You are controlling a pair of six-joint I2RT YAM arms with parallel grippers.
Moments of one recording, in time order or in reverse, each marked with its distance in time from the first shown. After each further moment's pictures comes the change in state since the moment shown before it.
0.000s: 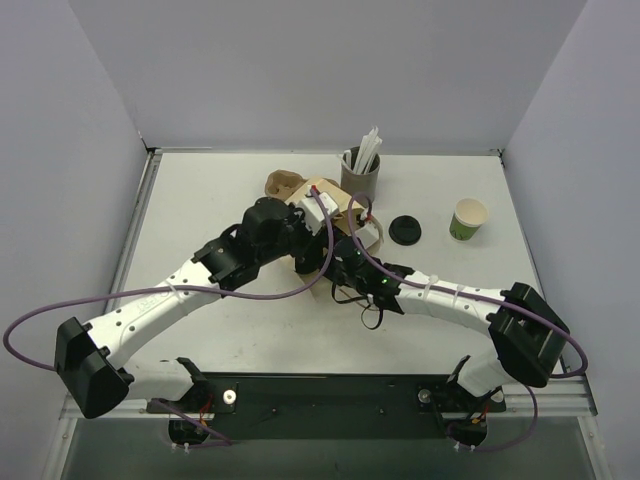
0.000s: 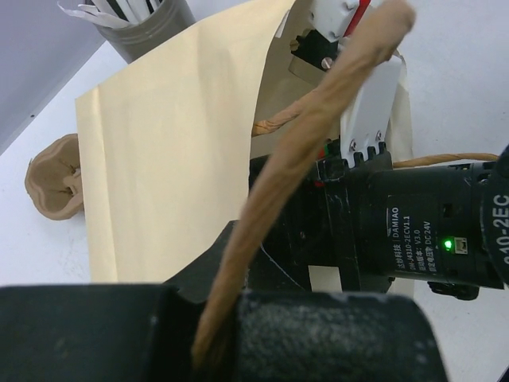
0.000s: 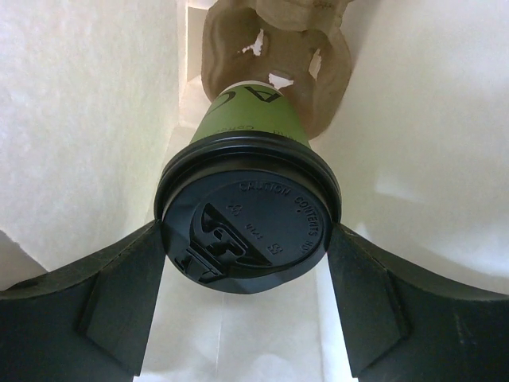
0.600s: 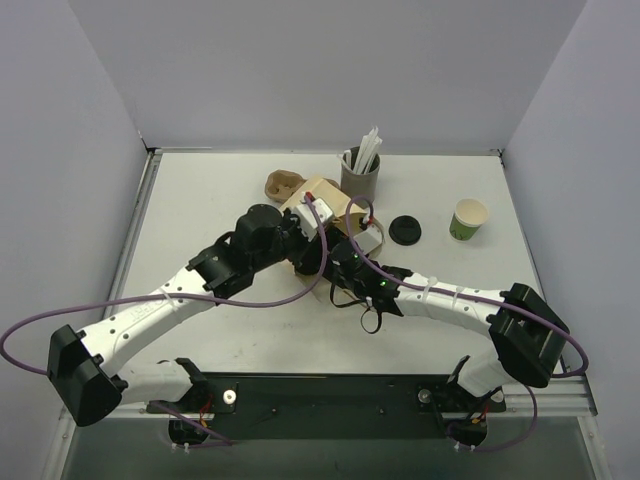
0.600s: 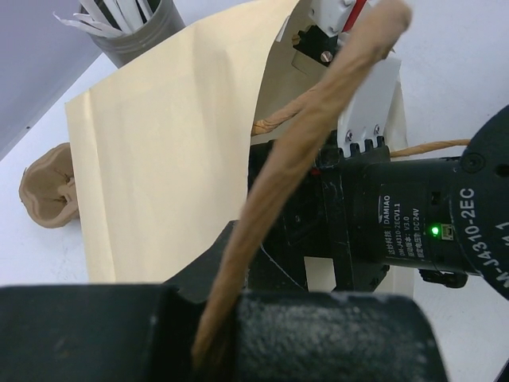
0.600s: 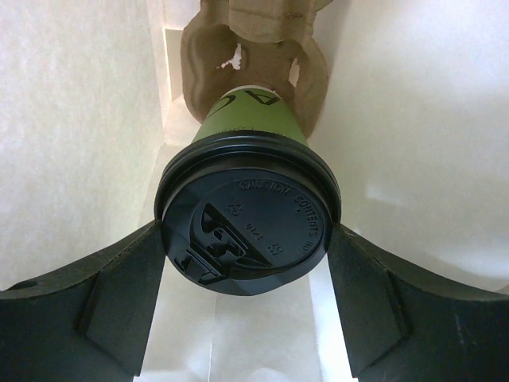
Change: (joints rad) left arm 0.001 -0.054 -0.075 0.066 0.034 -0.001; right arm 0.021 -0.003 -0.005 -0.034 0.092 0.036
